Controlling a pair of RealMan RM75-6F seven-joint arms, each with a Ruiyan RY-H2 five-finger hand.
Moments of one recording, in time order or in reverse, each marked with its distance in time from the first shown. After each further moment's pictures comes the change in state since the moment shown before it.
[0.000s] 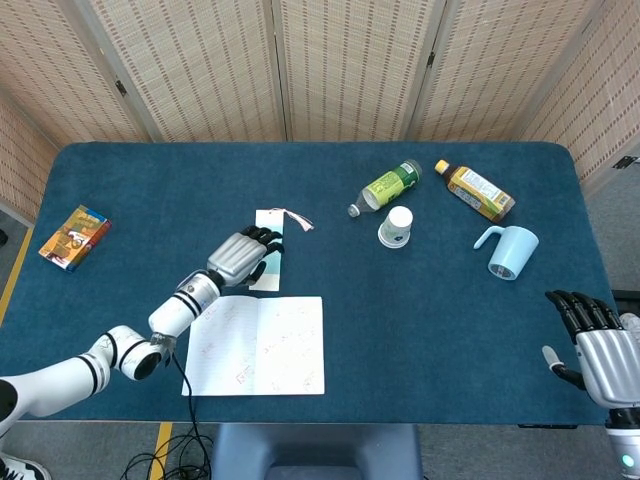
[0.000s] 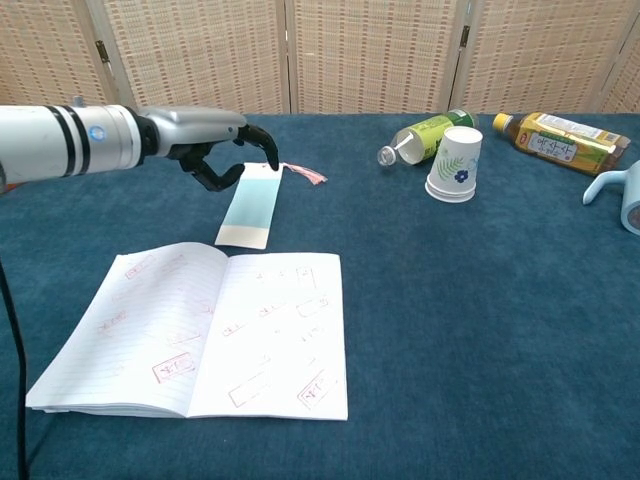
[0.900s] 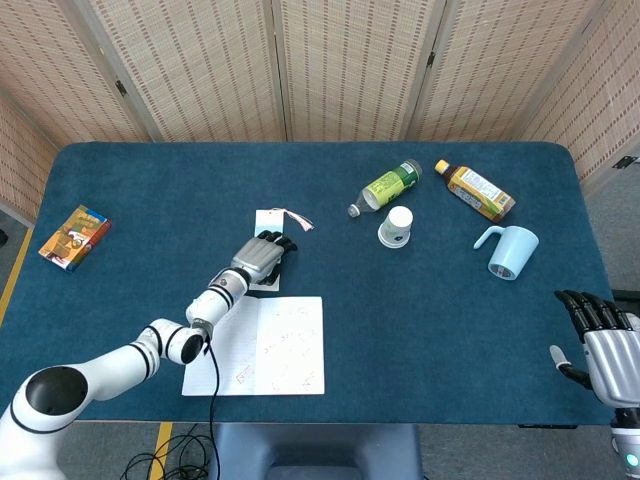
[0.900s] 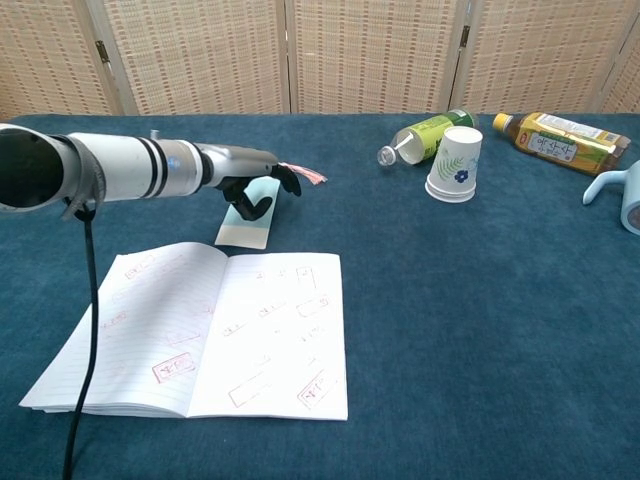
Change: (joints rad) left arm -0.150 -0.192 0.024 0.241 -0.326 -0.158 0.165; right arm -0.007 0.003 0.008 -0.002 0.039 -0.009 -0.004
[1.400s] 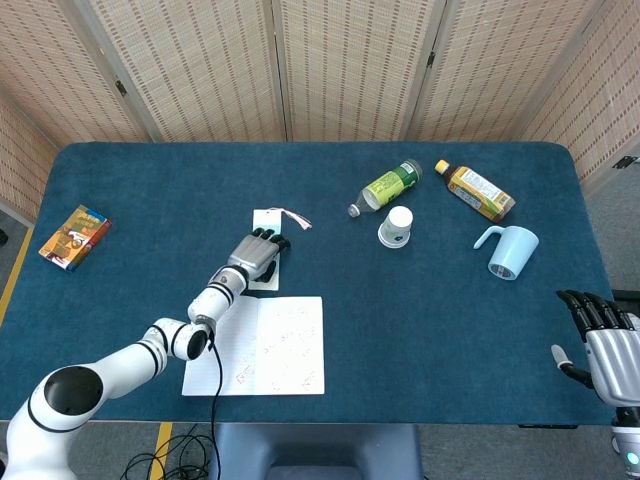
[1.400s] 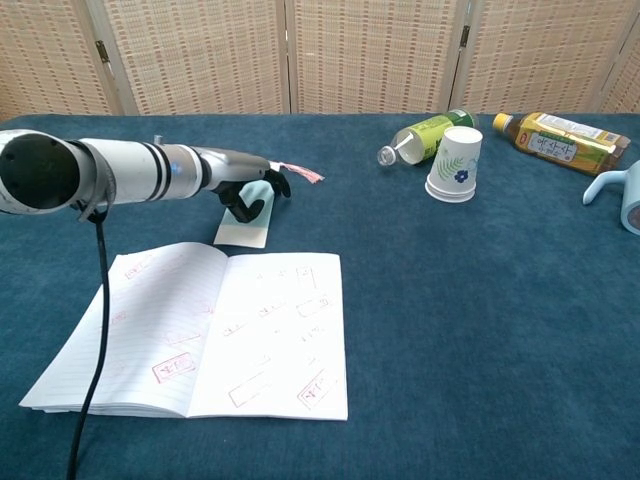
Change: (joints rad) left arm -0.028 -0.040 0.045 0.086 -0.102 -0.005 0.084; right arm 0.001 -0.007 0.004 0.009 0.014 -0.008 0.004
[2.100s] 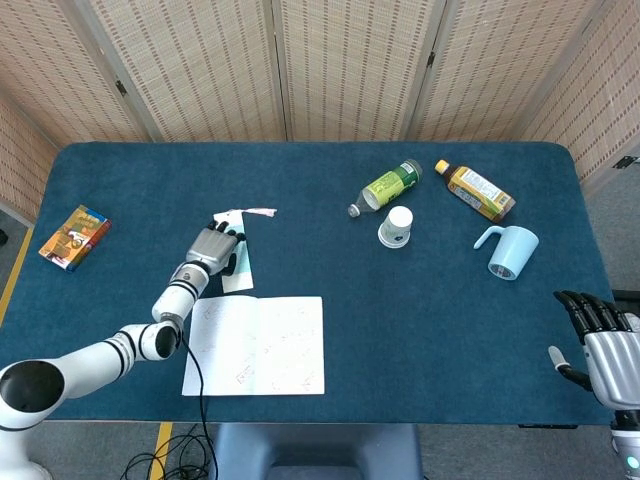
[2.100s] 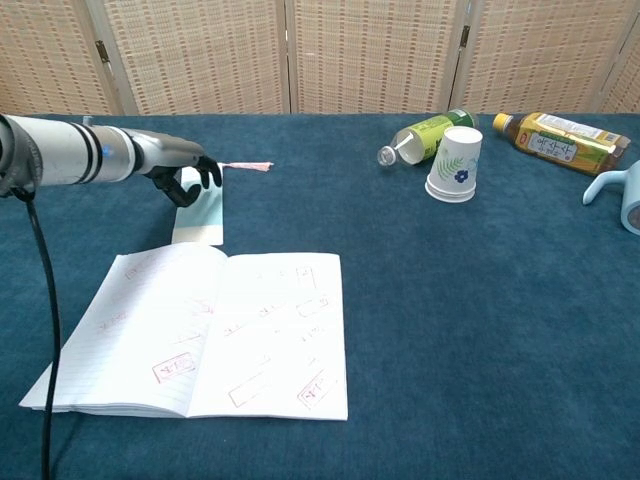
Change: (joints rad) left arm 0.031 0.191 0.125 -0.214 -0.320 0.130 0.261; right arm -0.007 -0.003 -0.006 0.006 -0.037 0.024 0.022
